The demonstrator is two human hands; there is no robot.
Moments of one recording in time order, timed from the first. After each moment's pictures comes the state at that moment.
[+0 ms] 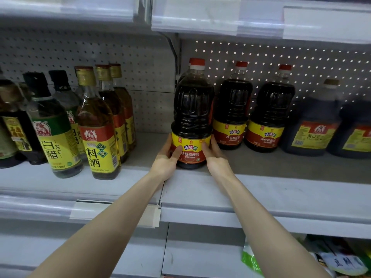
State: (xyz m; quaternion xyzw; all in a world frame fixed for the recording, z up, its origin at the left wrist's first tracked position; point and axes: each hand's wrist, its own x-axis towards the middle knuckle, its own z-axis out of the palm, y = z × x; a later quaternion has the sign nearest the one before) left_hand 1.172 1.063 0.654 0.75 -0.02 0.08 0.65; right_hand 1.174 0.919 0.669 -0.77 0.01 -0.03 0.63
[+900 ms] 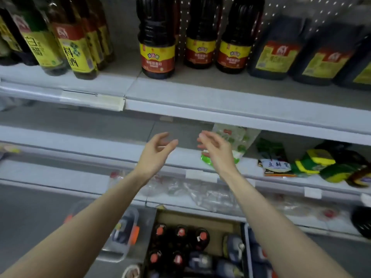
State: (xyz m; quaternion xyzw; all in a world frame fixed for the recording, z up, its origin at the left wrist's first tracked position) left_hand 0.931 0.941 0.592 0.77 0.10 0.04 0.63; right_hand 0.957 0.769 0.605 -0.74 0.01 0.03 0.67
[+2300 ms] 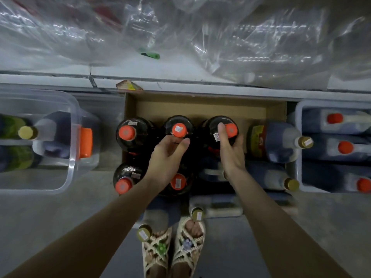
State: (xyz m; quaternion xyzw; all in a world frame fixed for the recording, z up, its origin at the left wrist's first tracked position) left_hand 0.824 0.854 0.004 0.71 0.23 -0.26 0.62; right_hand 0.838 0.695 -0.033 -0.72 0.44 0.20 0.50
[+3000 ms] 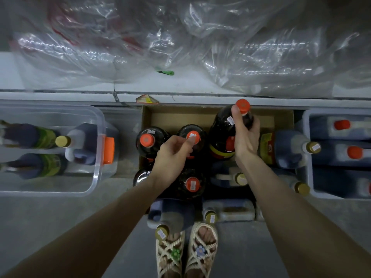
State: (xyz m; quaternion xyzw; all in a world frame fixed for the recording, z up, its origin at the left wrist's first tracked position) left_hand 0.834 0.878 0.012 0.73 0.21 -0.25 0.60; right_hand 0.880 0.707 -0.014 -0.66 0.44 0.06 0.61
